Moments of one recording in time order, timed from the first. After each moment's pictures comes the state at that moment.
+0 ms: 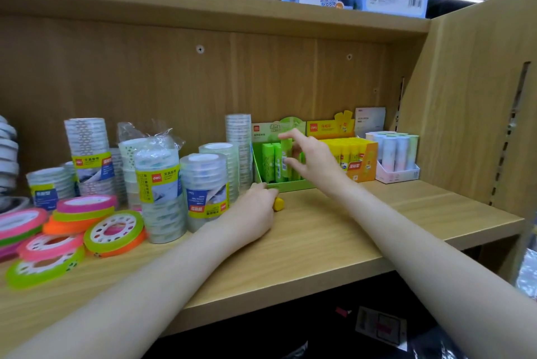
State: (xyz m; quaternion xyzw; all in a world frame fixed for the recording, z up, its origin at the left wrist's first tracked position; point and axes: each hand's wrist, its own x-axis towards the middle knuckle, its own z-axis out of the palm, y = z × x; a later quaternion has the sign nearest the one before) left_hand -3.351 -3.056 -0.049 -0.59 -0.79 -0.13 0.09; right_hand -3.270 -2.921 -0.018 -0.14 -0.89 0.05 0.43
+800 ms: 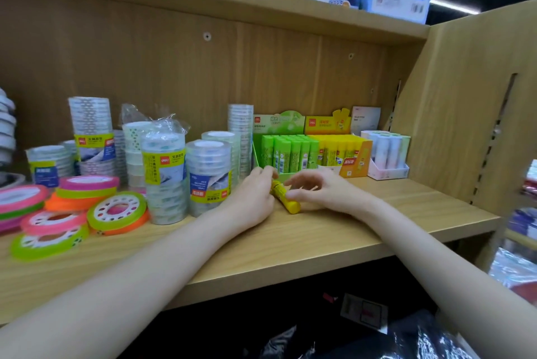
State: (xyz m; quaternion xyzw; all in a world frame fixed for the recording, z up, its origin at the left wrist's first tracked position) left_hand -3.346 -3.067 -0.048 -0.59 -0.76 -0.27 0.03; right_hand -3.222 -2.946 -0.039 -0.15 -0.92 0.29 0.20
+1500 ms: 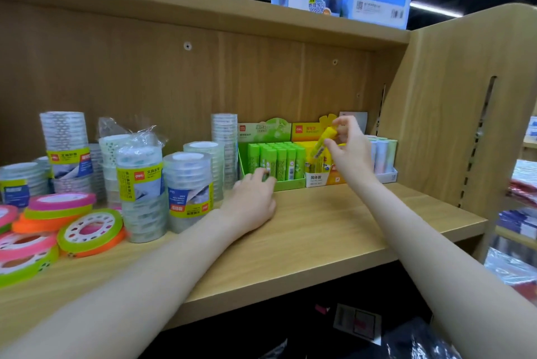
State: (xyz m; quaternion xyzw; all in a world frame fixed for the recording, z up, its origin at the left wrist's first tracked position) left_hand -3.345 -3.032 -0.044 -0.60 -0.78 -0.11 0.14; right_hand -3.214 -2.898 -0.003 -0.27 -0.75 0.19 0.57
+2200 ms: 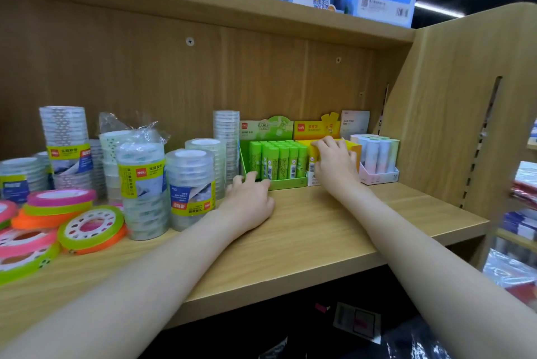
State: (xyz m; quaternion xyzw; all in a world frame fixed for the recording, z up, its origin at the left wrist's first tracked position) left_hand -3.351 -3.032 -0.048 -0.56 -0.82 -0.12 0.08; right_hand -3.238 -2.890 -0.025 -0.39 -0.85 -0.07 0.34
